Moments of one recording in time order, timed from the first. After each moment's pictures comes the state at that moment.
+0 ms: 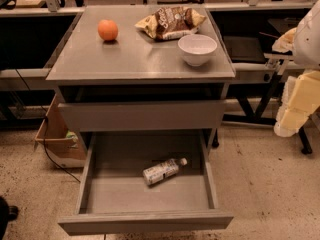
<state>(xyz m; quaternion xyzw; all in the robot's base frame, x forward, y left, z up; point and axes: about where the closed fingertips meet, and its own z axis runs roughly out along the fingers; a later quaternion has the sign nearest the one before) 0.438 -0.216 0.977 -0.60 0.78 -0.04 0.16</state>
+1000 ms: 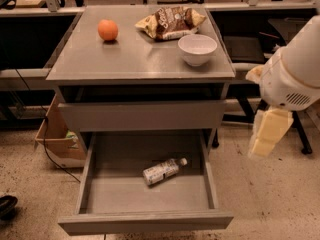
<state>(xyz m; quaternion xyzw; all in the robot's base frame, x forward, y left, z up) 0.442 -0.195 0.906 -0.63 0.76 -0.02 0.16</state>
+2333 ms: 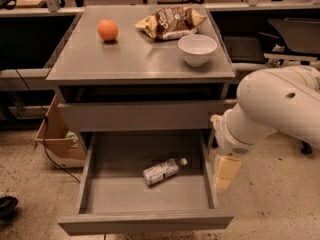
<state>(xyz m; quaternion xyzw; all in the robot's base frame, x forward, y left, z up) 0.452 -0.148 0.758 -0.66 0.74 -0.02 0.15</state>
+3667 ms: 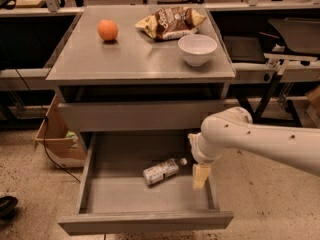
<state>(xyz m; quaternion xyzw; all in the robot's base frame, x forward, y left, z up) 0.541 -0.124 0.569 -0.70 0.69 0.00 0.15</state>
